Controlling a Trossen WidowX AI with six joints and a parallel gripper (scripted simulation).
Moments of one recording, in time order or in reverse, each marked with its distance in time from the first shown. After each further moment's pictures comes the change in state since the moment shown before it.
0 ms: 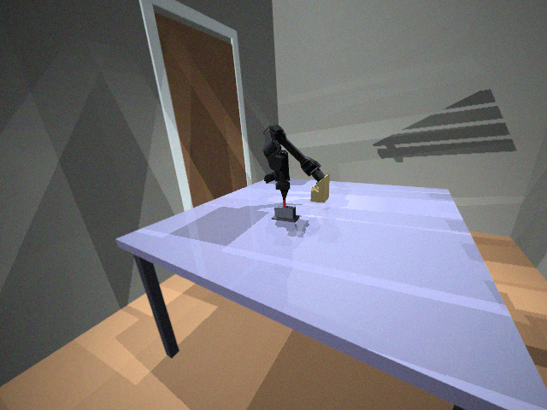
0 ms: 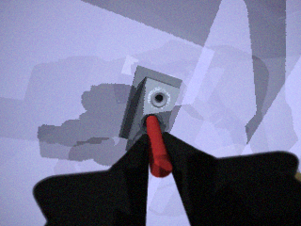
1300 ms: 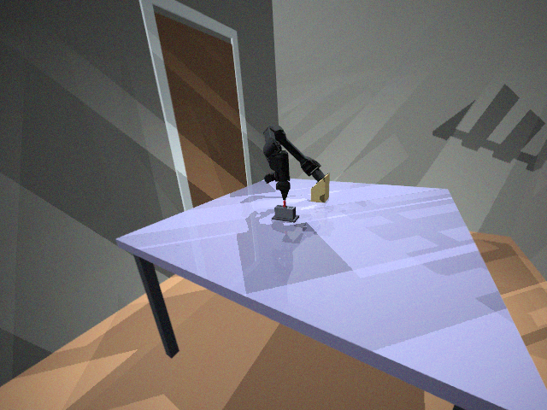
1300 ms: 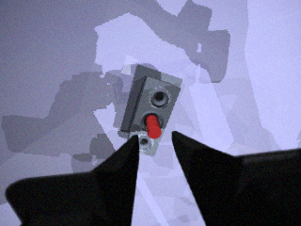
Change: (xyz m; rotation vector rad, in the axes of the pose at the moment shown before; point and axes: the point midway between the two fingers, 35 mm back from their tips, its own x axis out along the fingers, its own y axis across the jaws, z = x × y) arm 0.001 0.000 -0.001 -0.003 0.000 -0.001
